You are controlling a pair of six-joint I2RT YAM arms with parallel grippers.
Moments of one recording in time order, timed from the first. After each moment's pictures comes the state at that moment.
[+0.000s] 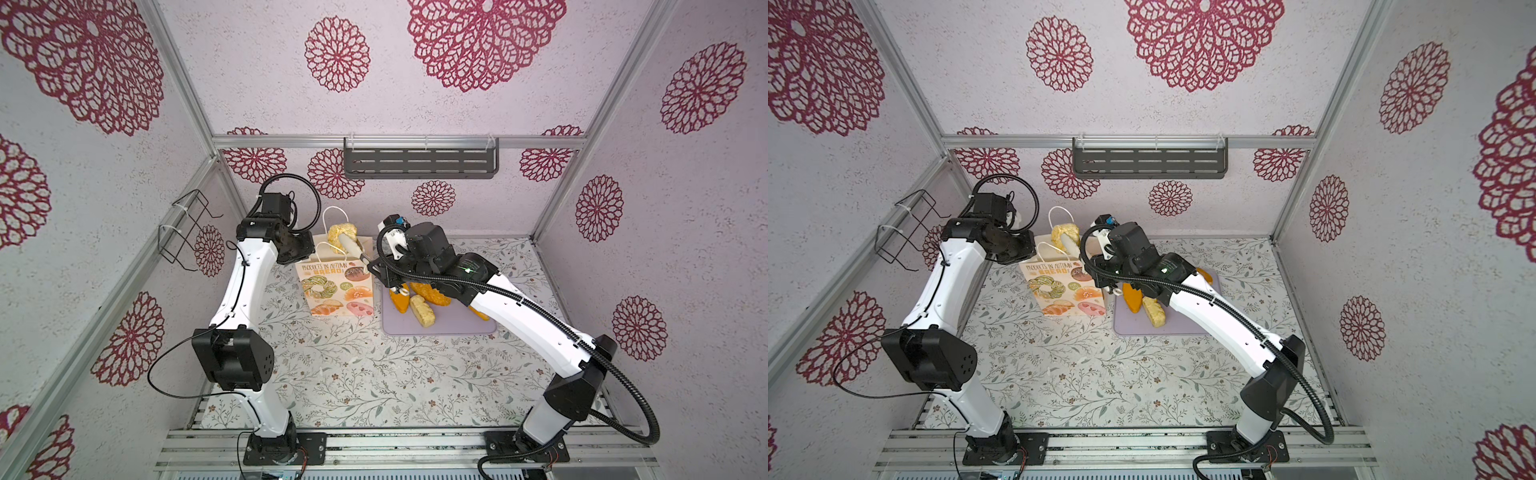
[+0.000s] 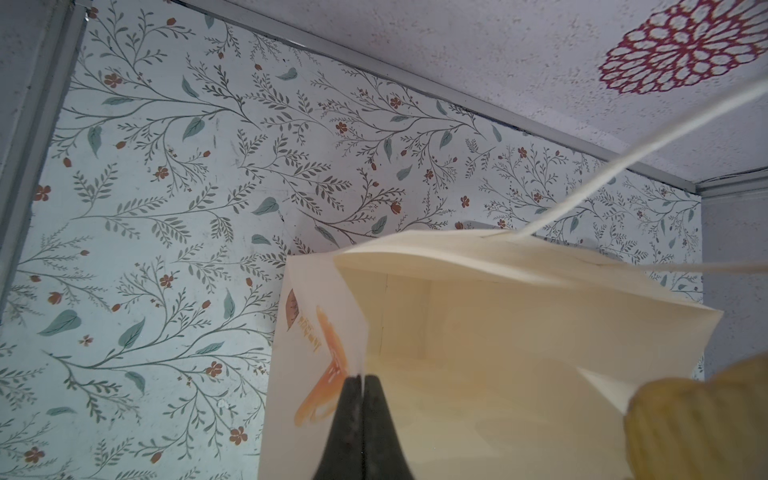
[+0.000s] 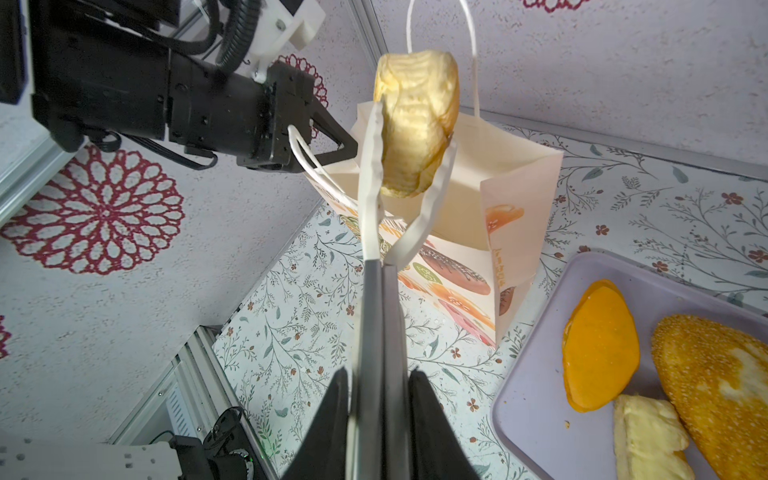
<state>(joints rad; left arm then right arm) -0.02 1.79 1.93 -1.11 0.15 -0.30 0.87 1.68 1.85 -0.66 -0.11 0.41</state>
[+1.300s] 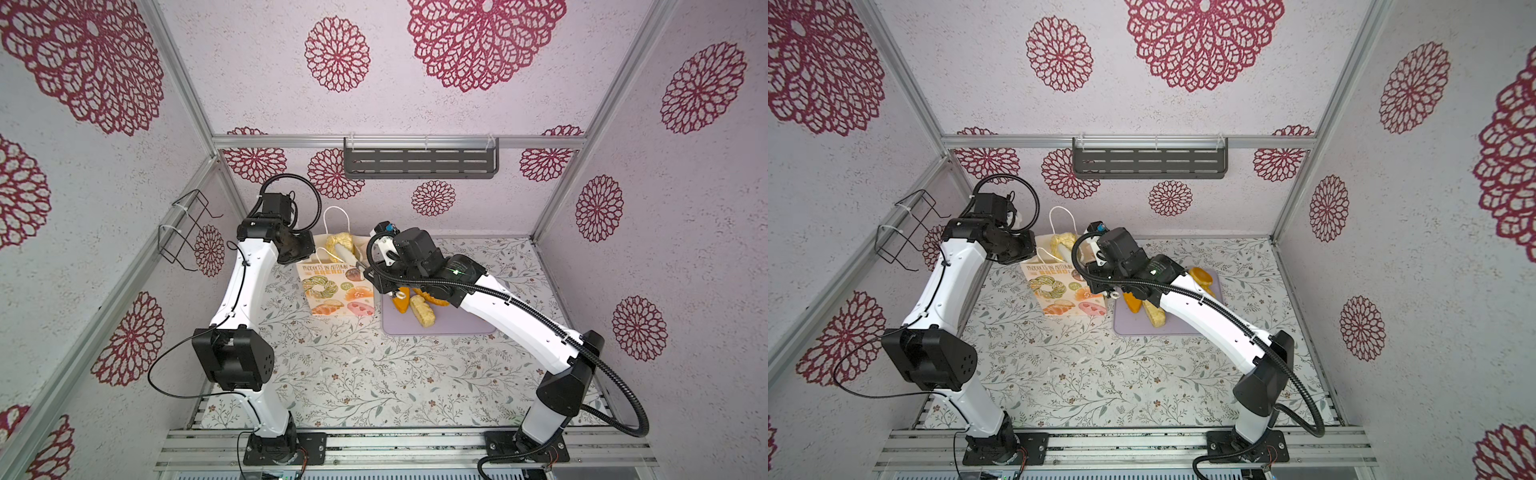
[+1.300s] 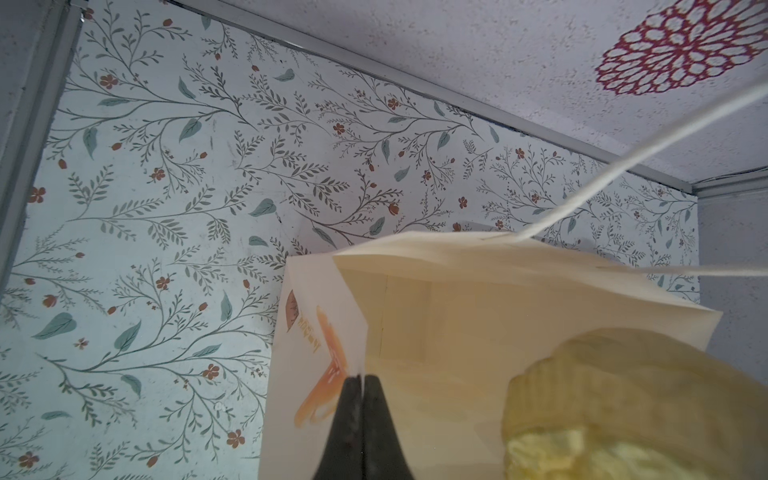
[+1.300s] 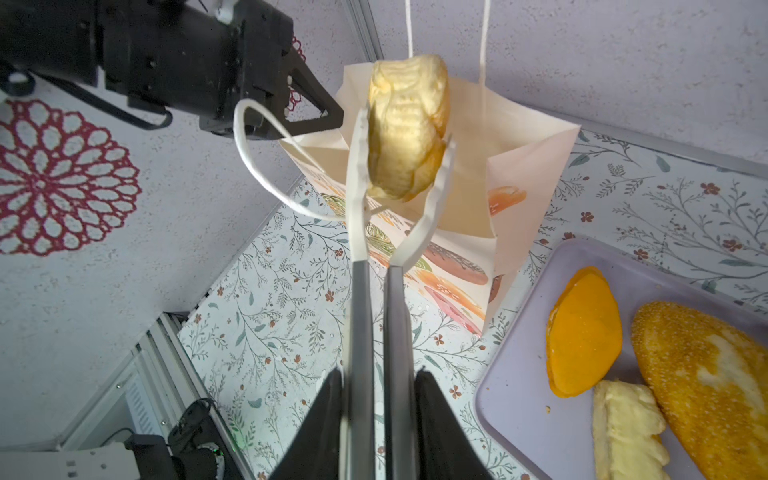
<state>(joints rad) -0.03 1.79 1.92 -1.10 0.15 -0.30 0.91 1.72 1.87 -0.71 -0.03 0.37</state>
